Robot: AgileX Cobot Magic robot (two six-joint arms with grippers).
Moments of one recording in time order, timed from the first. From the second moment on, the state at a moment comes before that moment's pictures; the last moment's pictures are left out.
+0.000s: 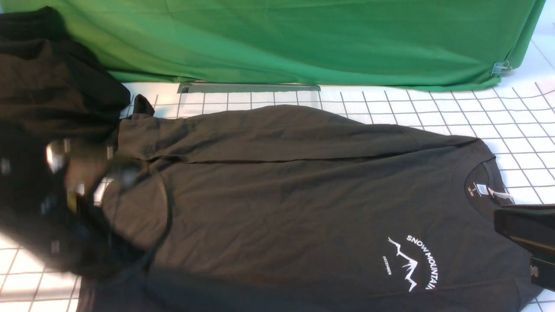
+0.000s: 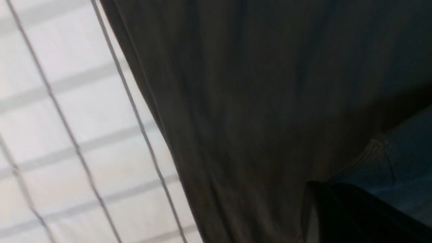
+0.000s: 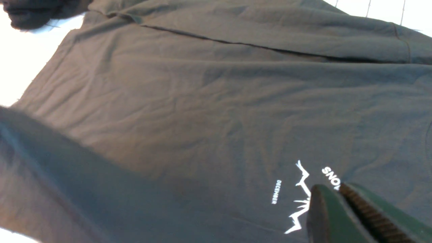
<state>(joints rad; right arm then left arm) 0.42 0.74 -0.66 0.28 0.57 -0.04 -0.37 1.27 -0.93 0.11 1.03 -0.19</state>
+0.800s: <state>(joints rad) 0.42 0.79 -0.73 0.31 1.01 -0.16 -0.10 1.87 -1.61 0.11 1.10 -0.16</state>
